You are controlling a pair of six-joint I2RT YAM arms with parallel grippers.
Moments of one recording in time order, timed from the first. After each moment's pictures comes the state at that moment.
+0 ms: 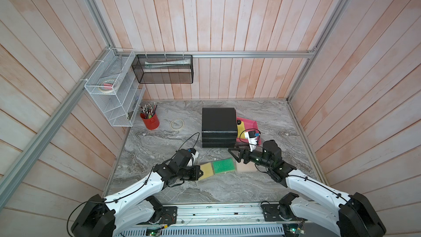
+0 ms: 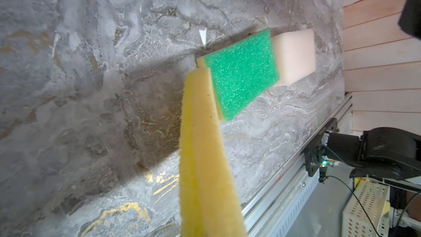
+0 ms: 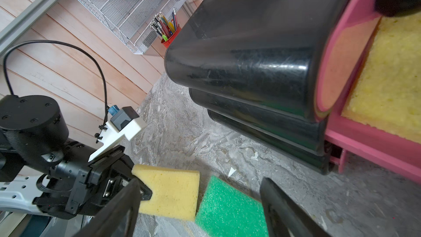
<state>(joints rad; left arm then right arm) -0.69 1.08 0.49 -0.35 0.35 -0.63 0.58 1.03 0.40 0.33 -0.43 0.53</state>
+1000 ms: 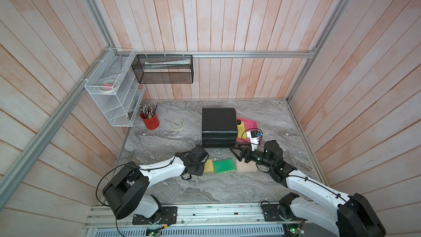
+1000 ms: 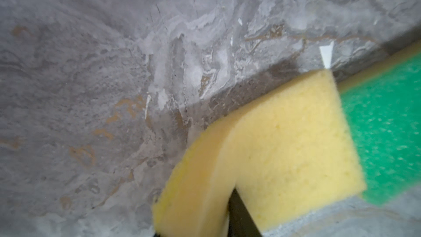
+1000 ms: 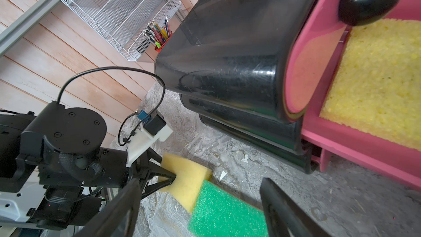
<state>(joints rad) -0.79 1.46 0.72 -0.50 -0.11 -0.50 0.54 1.02 0.38 0.35 -0.42 0.54</state>
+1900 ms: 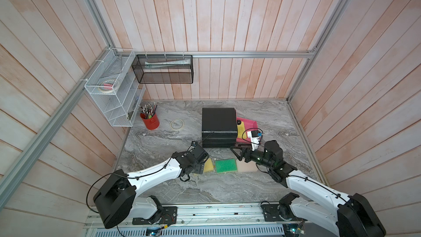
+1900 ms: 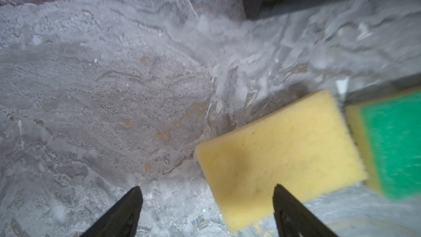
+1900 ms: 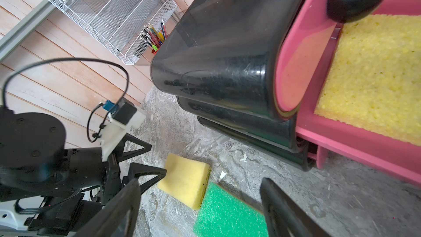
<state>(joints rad) -0.83 1.31 0.76 -0.61 -0.31 -0.58 0.54 1.02 0.38 0.34 -0.40 0.57</state>
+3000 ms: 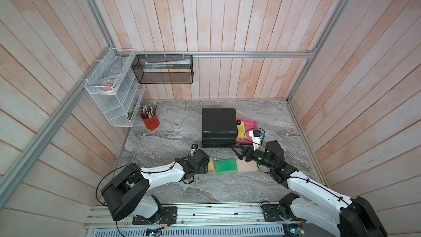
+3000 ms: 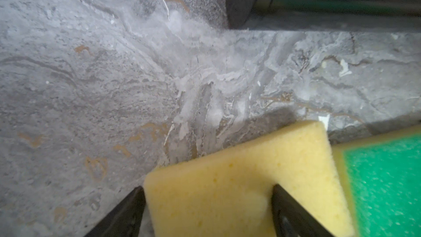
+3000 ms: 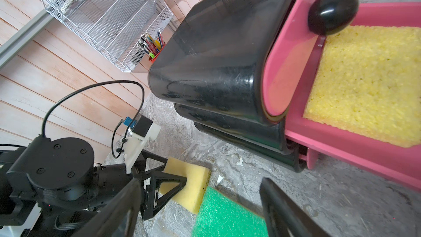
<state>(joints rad) -0.84 1.44 0.62 -0.27 -0.27 -0.72 0.54 0.99 0.38 0.33 -0.36 0.58</state>
